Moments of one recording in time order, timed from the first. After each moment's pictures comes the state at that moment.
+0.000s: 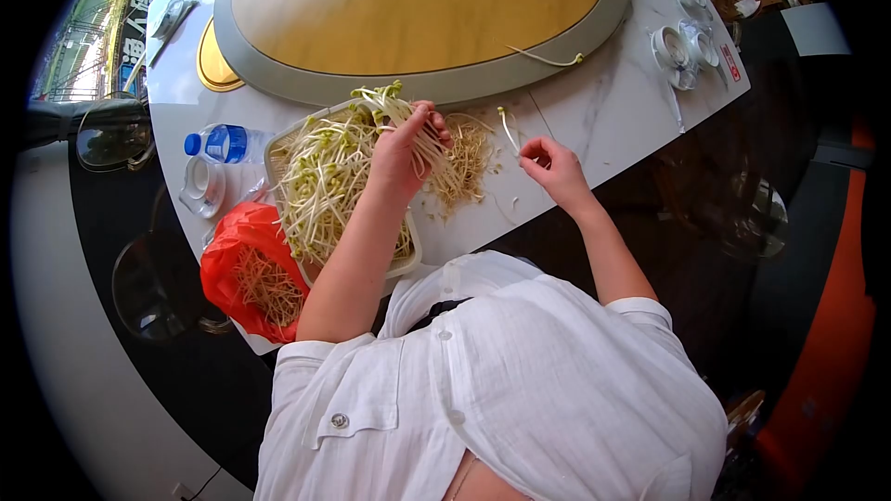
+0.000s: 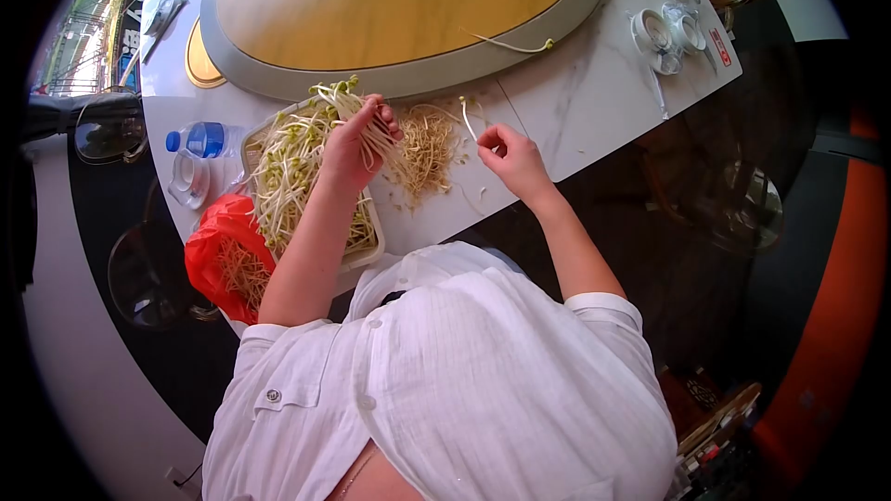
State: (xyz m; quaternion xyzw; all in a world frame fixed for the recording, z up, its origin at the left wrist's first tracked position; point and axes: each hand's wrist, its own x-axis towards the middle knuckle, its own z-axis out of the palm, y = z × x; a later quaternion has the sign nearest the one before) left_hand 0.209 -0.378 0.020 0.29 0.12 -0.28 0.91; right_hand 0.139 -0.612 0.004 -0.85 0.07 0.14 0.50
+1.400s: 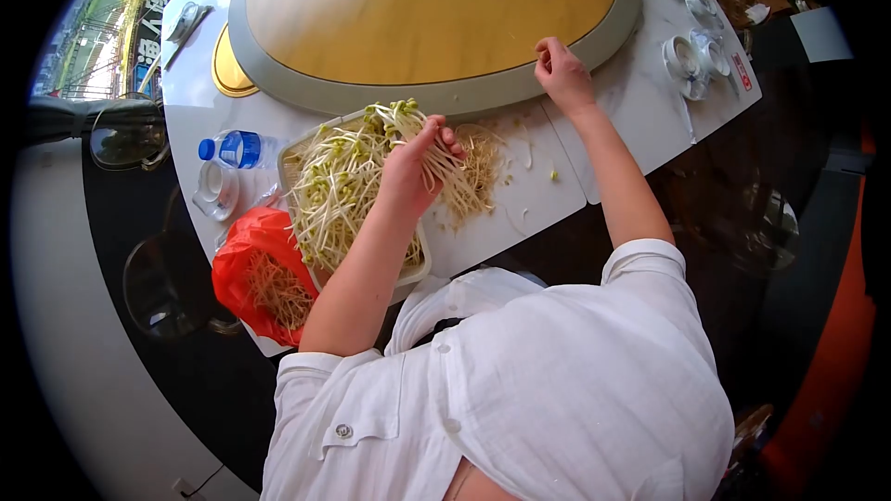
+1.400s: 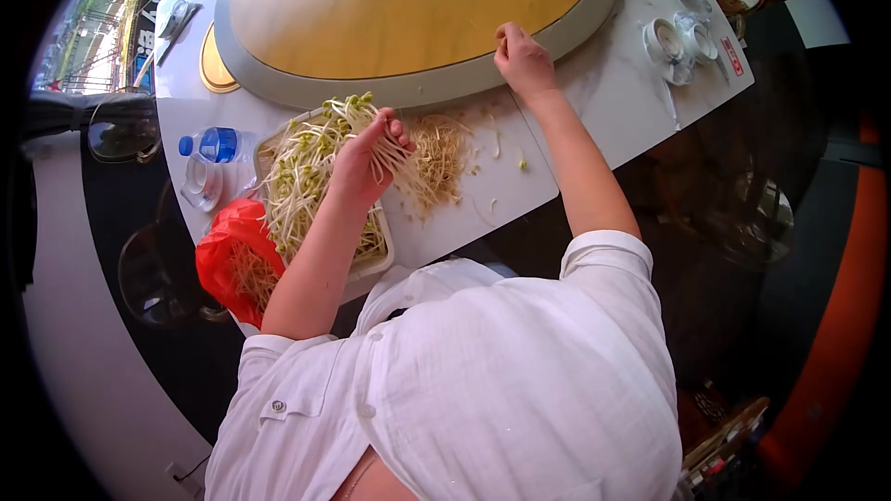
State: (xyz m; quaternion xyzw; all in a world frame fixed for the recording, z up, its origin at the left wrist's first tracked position) left_hand 0.204 -0.376 0.019 0.25 0.09 -0.28 0.92; right_hand 0.287 -0.638 -0.018 -0.96 0.00 -0.10 0.27
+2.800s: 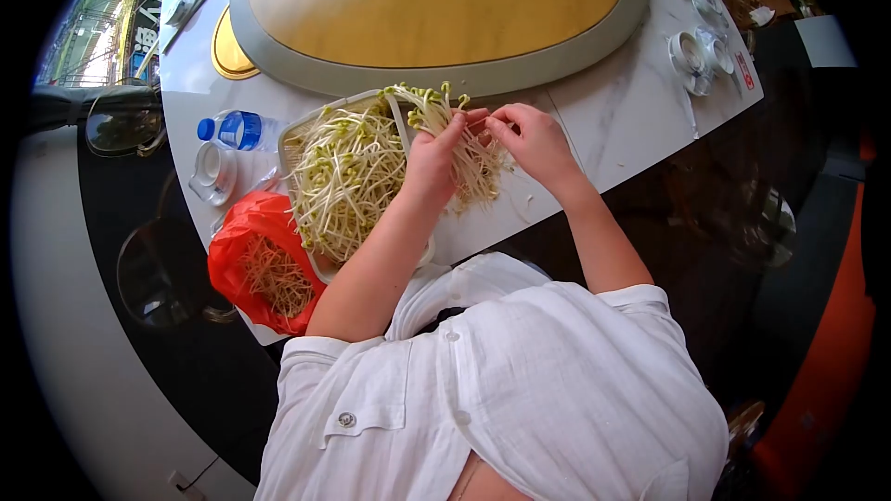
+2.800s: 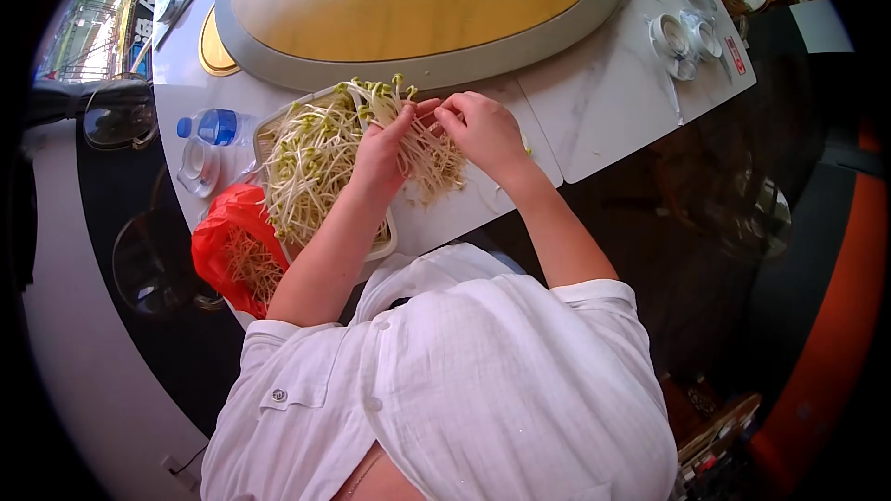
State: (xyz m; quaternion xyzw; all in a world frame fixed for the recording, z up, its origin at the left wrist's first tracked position) left_hand 0.189 -0.396 0.021 0.34 0.15 -0.27 0.89; right_hand 0.186 -0.551 0.052 -0.85 0.02 0.10 0.52
